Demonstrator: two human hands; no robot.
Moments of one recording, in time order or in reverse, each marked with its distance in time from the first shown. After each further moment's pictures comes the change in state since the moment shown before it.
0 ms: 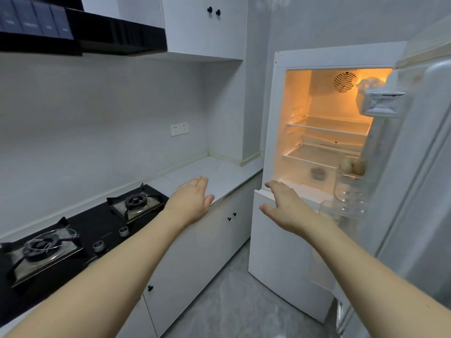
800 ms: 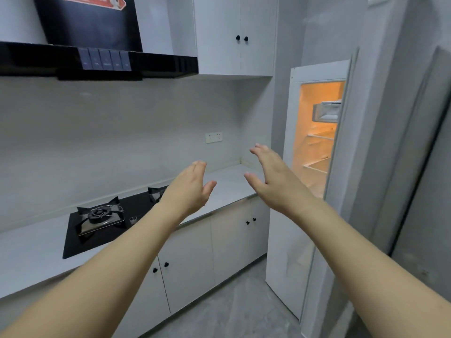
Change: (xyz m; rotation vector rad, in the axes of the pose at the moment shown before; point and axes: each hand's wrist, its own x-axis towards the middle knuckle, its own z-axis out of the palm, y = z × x) left_hand -0.098 0.162 -0.047 0.013 0.268 -0.198; right_hand -0.076 0.067 -0.095 0.227 0.254 -0.550
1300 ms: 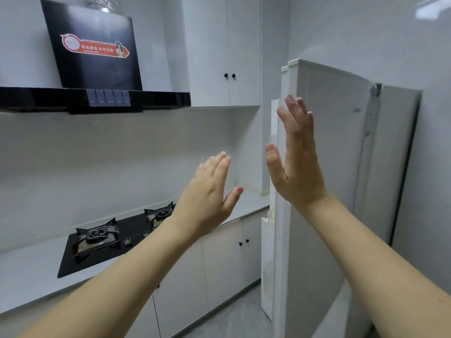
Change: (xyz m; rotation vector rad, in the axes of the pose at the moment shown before) left_hand -0.042 0.157 -0.051 0.034 0.302 0.288; right_hand -0.029 0.021 -0.135 -0.041 0.695 -0.462
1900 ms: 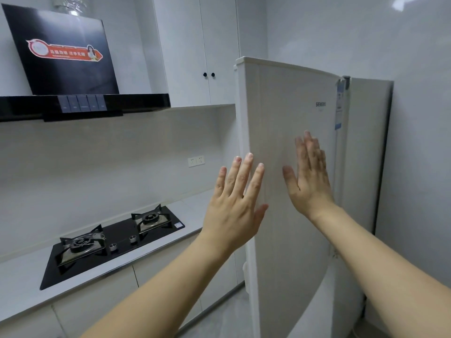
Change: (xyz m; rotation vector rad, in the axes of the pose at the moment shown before) left_hand 0.015 0.102 0.075 0.262 0.136 0.184; right_hand -0.082 0.113 -0.048 -0.298 -0.323 0.406
